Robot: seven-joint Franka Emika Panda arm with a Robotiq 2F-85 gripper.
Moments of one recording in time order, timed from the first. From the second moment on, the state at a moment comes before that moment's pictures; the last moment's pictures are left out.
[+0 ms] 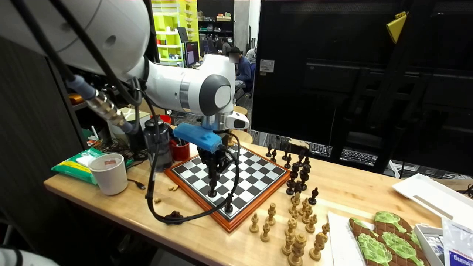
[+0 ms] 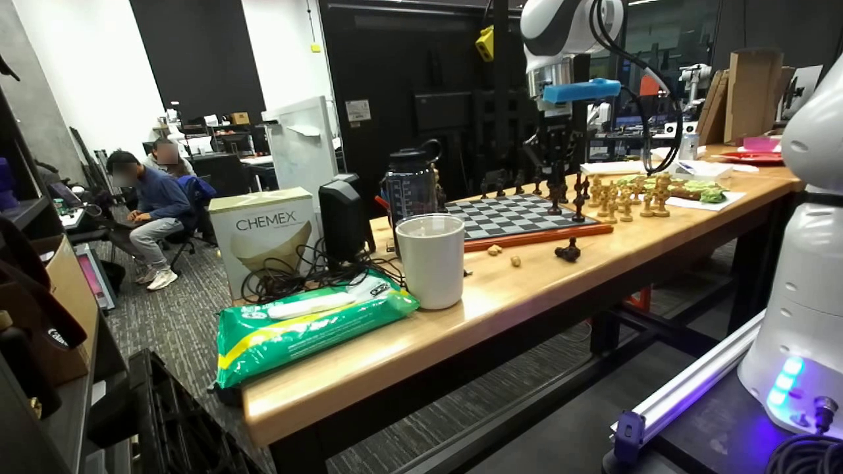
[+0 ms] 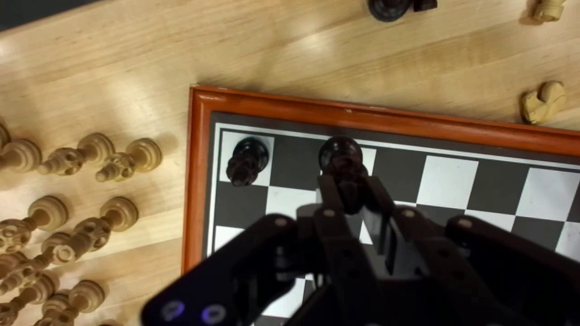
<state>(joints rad) -0.04 -0.28 0.01 -2.42 0.00 2.04 0.24</state>
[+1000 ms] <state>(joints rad) -0.04 -0.26 0.00 -2.43 -0.04 2.00 0.18</state>
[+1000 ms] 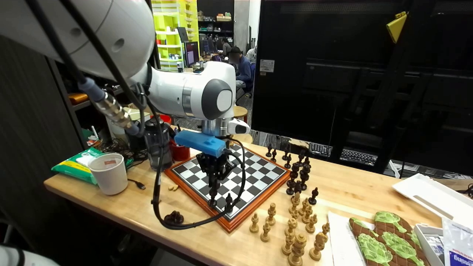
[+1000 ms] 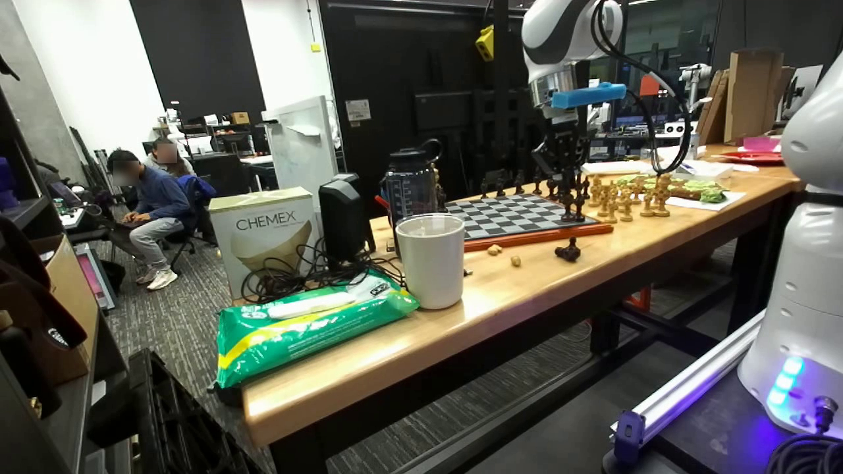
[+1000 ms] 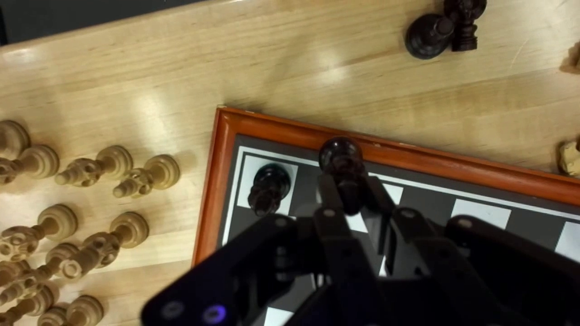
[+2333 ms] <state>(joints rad) -0.04 -0.26 0.00 -2.48 -0.10 2.15 0.07</state>
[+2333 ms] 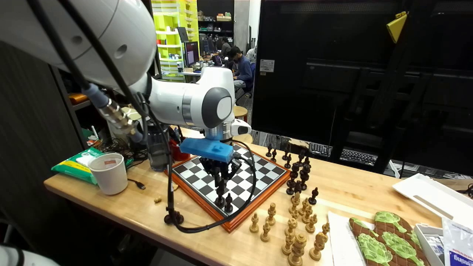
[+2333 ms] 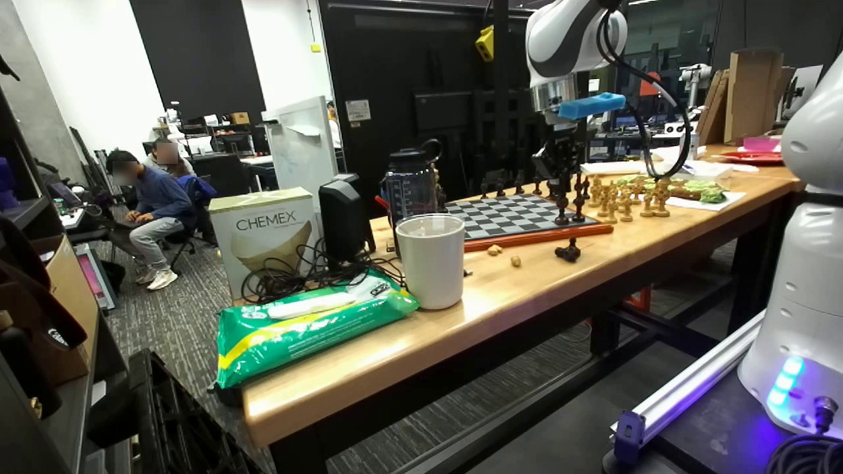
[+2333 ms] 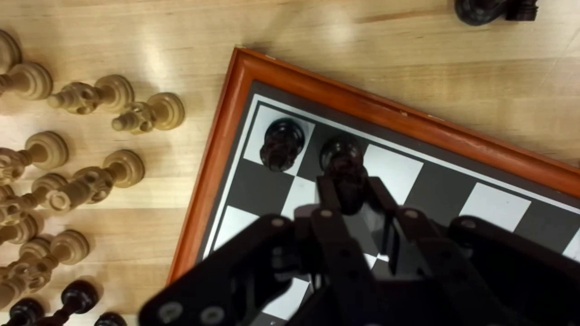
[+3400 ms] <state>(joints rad) -0.03 -0.37 0.02 -2.46 -0.10 2.07 0.09</state>
